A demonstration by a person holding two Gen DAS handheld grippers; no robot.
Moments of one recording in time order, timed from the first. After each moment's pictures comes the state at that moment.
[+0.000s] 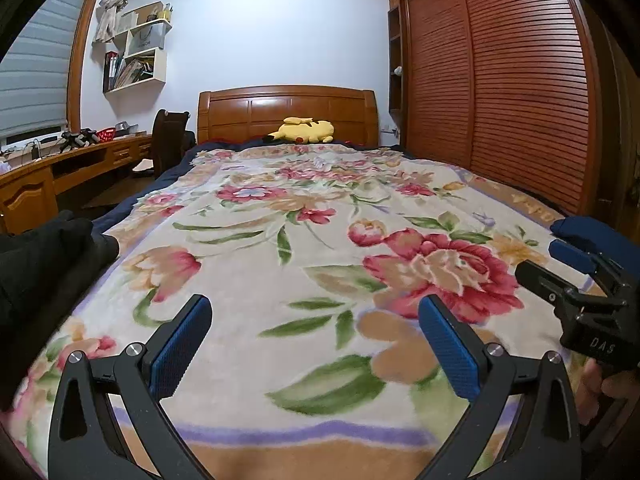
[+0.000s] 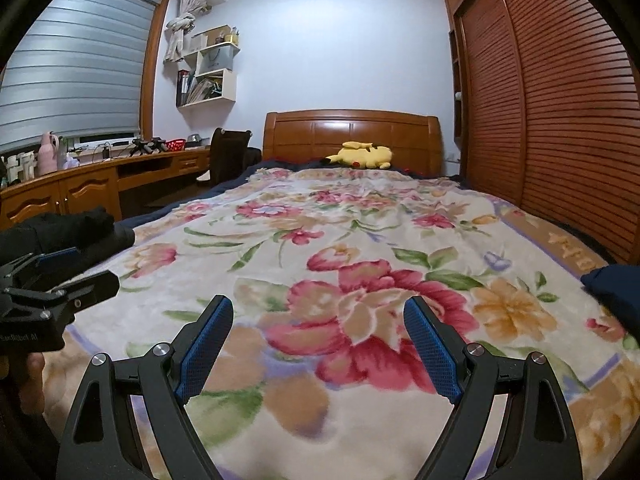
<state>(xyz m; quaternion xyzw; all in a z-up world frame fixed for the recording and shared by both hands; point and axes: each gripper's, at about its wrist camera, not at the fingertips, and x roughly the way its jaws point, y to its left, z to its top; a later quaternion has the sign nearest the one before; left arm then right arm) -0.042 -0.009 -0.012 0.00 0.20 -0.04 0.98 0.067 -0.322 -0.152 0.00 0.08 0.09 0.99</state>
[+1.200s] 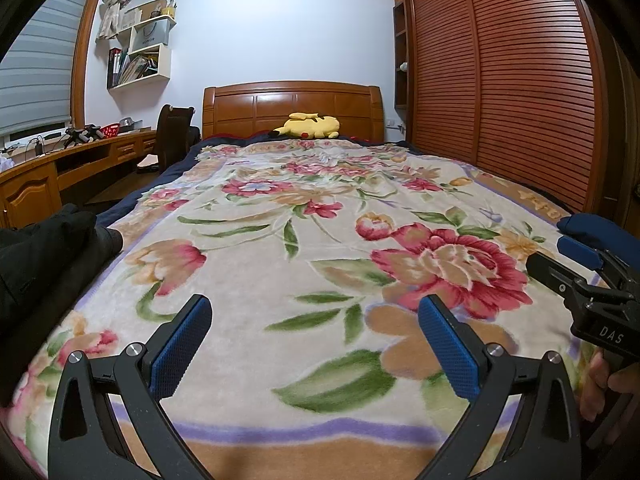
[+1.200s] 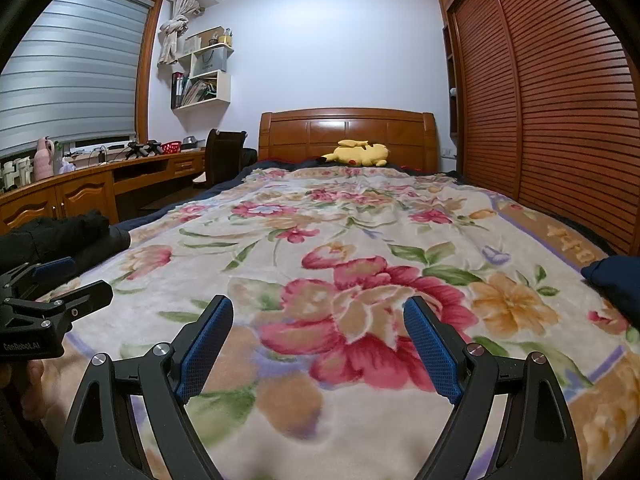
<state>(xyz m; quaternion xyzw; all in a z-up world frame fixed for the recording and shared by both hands) -0.038 -0.004 -0.018 0.00 0.21 -0.04 0.98 0.075 -0.329 -0.154 0.00 0.08 0.09 0.99</state>
